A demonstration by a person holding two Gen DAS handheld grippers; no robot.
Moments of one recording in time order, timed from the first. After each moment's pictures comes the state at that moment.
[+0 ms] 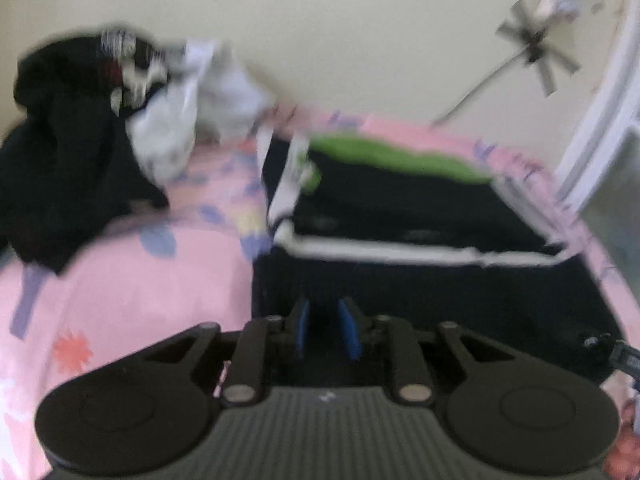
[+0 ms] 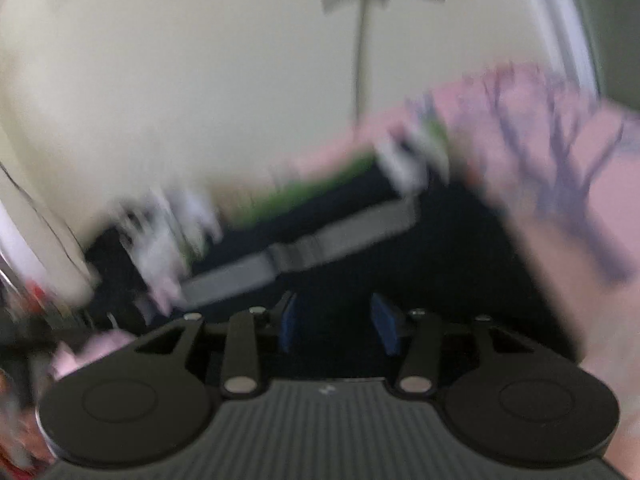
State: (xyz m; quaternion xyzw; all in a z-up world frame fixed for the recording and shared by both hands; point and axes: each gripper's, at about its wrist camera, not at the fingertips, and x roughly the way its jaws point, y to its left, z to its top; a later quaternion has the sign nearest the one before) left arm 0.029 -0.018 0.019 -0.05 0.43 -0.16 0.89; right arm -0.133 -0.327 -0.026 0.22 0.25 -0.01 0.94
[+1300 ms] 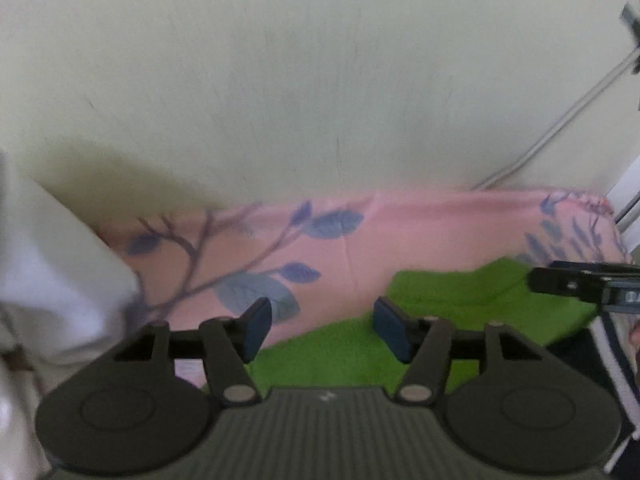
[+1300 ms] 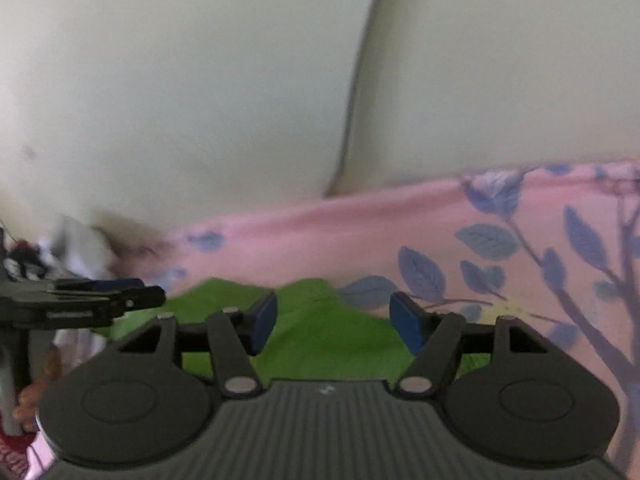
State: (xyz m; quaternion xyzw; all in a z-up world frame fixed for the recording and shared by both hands) left arm 0.309 -0.130 -0.006 0.02 0.48 -0.22 0.85; right arm 0.207 -0.413 -0.010 0.16 0.43 0.04 0.89
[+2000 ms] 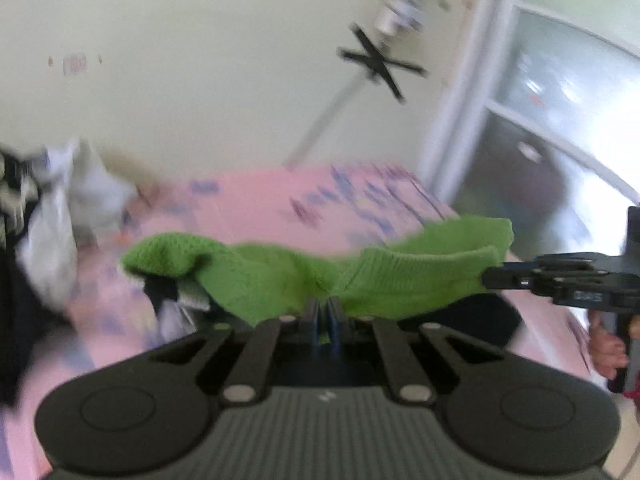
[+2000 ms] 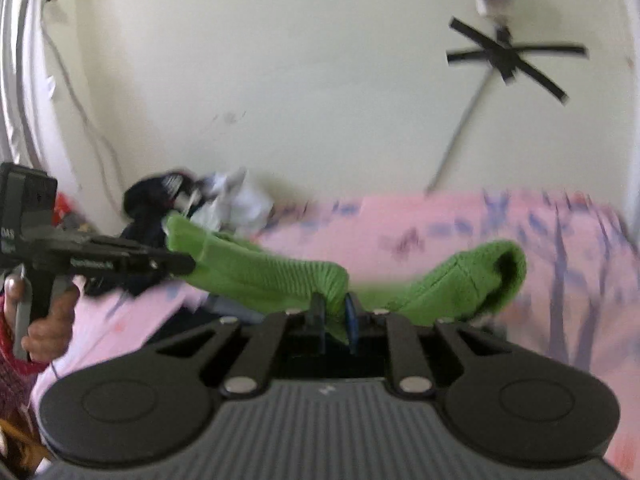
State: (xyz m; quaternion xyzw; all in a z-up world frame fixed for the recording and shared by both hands) left arm 0.002 -0.034 0.065 0.01 0.34 -0.38 0.86; right arm -0.142 -0.314 0.047 0.10 0.27 0.10 0.95
